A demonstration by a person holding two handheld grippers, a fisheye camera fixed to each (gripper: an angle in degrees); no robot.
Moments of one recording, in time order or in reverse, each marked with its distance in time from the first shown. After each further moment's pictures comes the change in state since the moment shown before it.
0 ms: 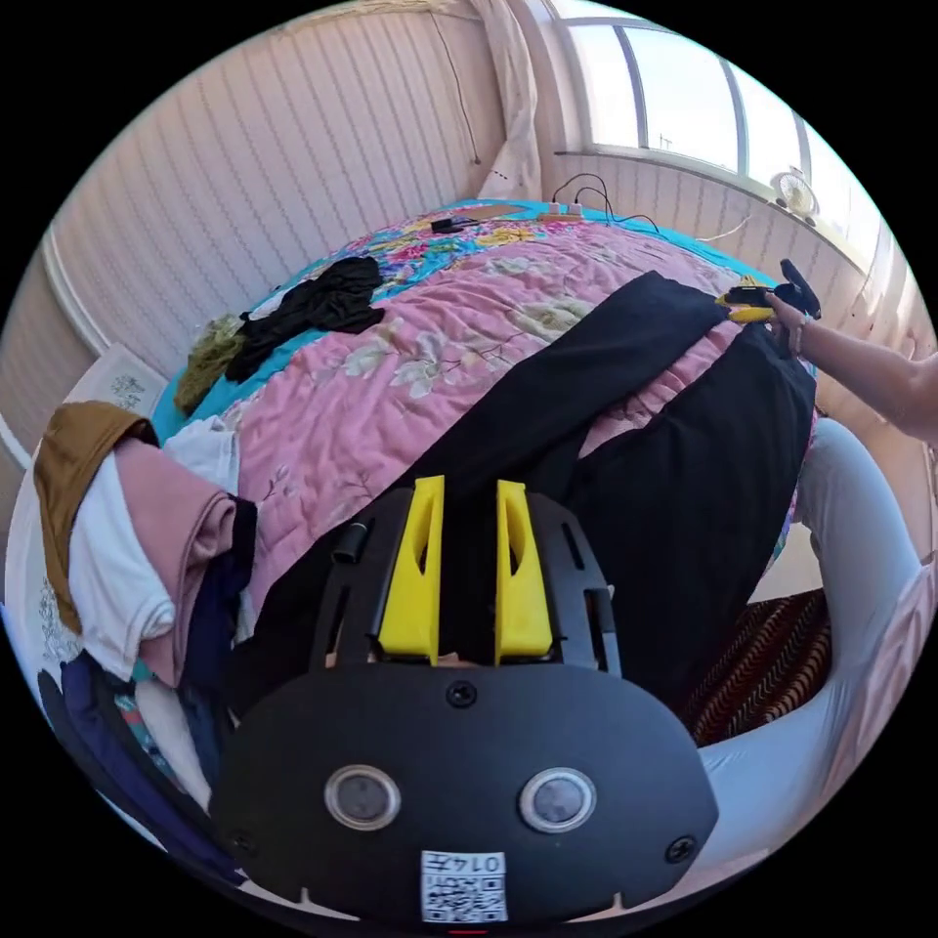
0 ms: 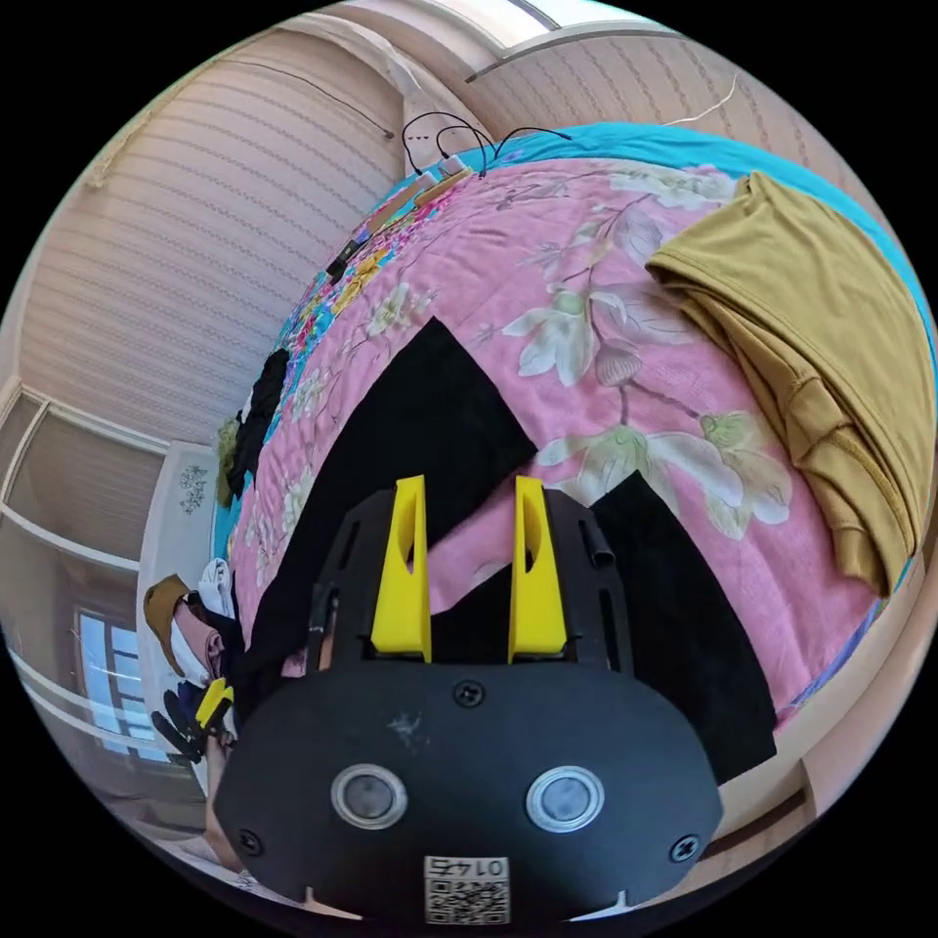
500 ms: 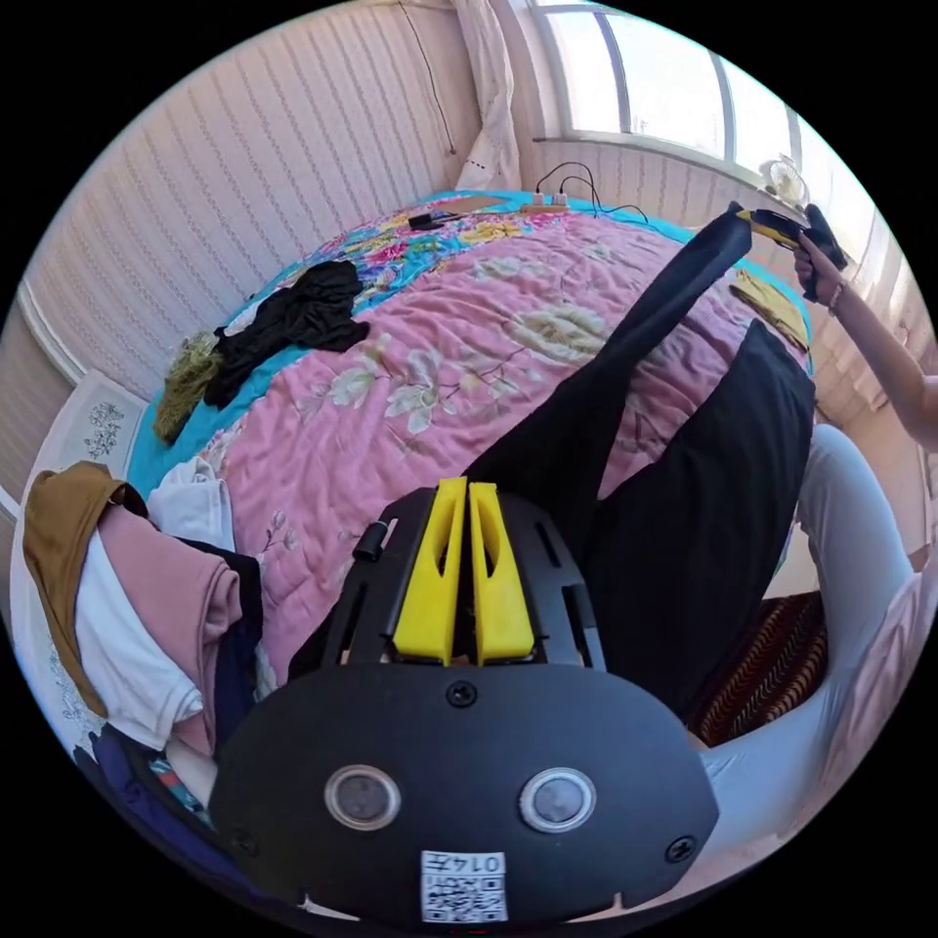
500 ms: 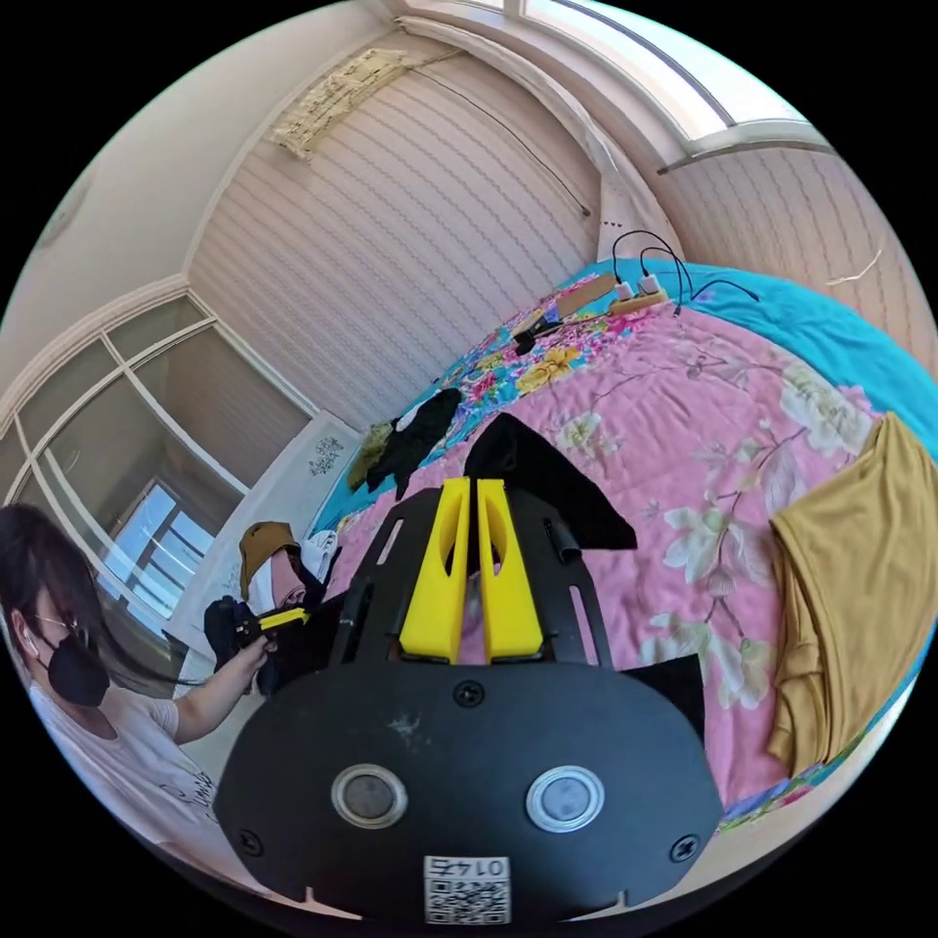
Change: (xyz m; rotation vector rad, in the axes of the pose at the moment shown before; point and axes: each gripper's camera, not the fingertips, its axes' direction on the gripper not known) left arm -0.031 -0.041 -0.025 0.061 0.039 0.003; right arm -0.095 -0.021 -0.130 0.154 -0.314 -0.435
